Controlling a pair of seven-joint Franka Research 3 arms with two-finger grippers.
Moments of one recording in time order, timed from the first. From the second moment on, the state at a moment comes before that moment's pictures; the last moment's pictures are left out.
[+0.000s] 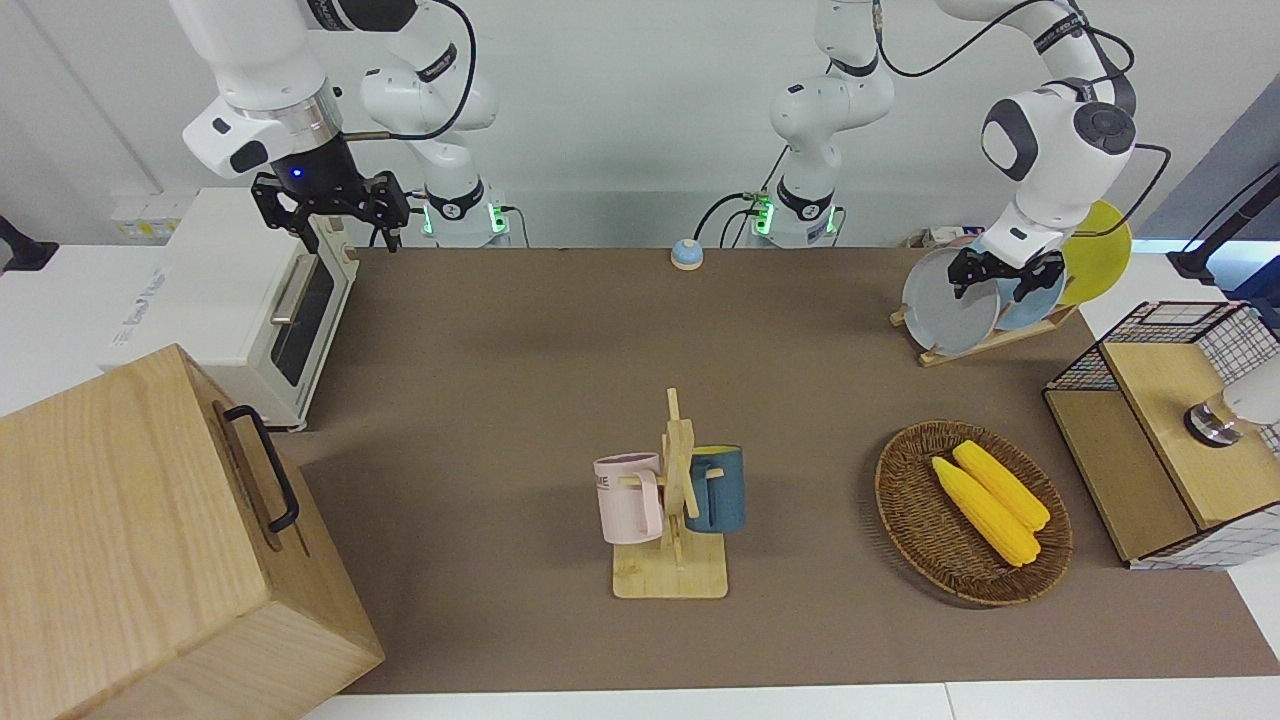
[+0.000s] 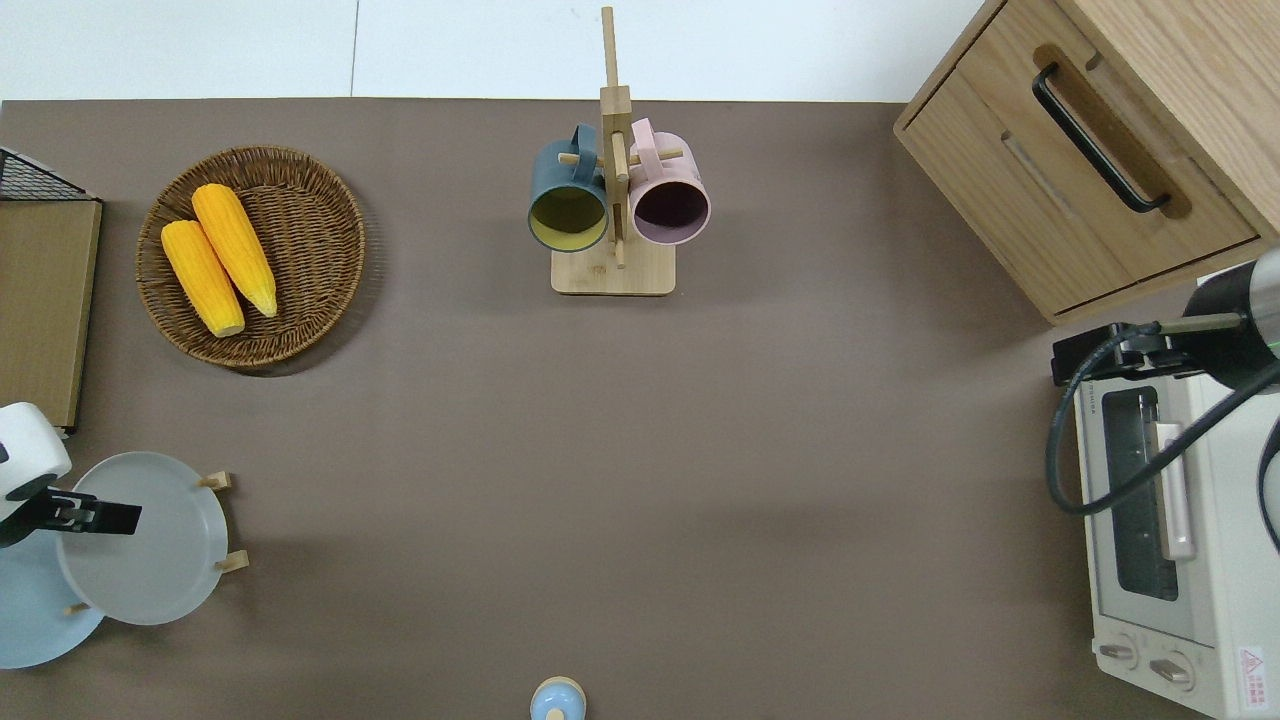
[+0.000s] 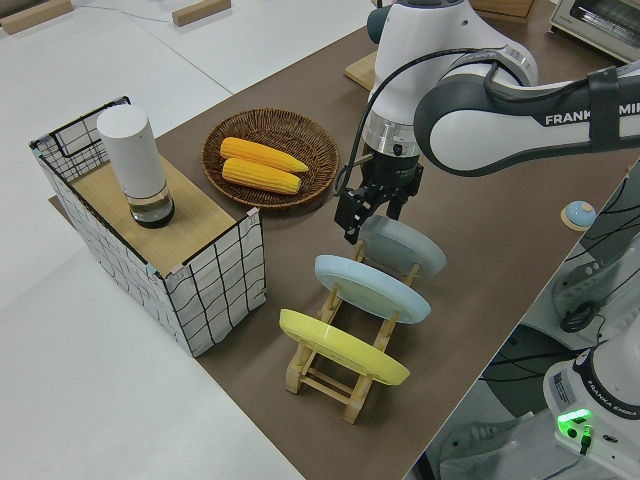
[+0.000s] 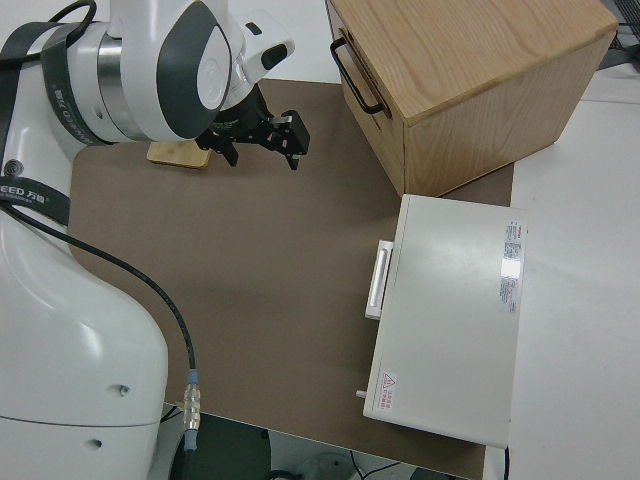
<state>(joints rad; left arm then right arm) 0.30 -0.17 -0.03 -2.25 0.15 2.02 0.40 -0.09 0.03 0.16 -1.48 -0.03 1.46 0.05</state>
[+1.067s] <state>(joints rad) 0.29 -0.21 -0.03 -2.26 0.14 2.01 0.39 -0.09 0.03 0.16 -1.48 -0.03 1.46 0.05</state>
